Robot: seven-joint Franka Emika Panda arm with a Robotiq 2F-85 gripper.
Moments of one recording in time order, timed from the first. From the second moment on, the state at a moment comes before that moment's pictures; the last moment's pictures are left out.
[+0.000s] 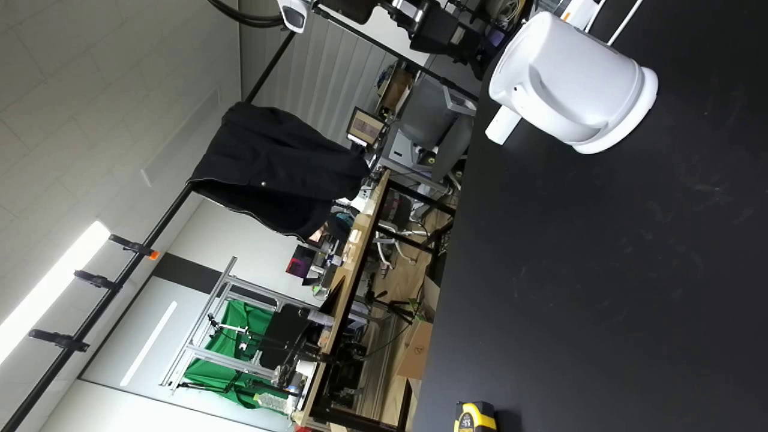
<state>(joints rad) 0.07 0.00 0.14 -2.40 -0.30 2.47 -0.05</state>
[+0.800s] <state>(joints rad) 0.07 0.11 0.13 -2.39 -0.34 2.56 -0.05</state>
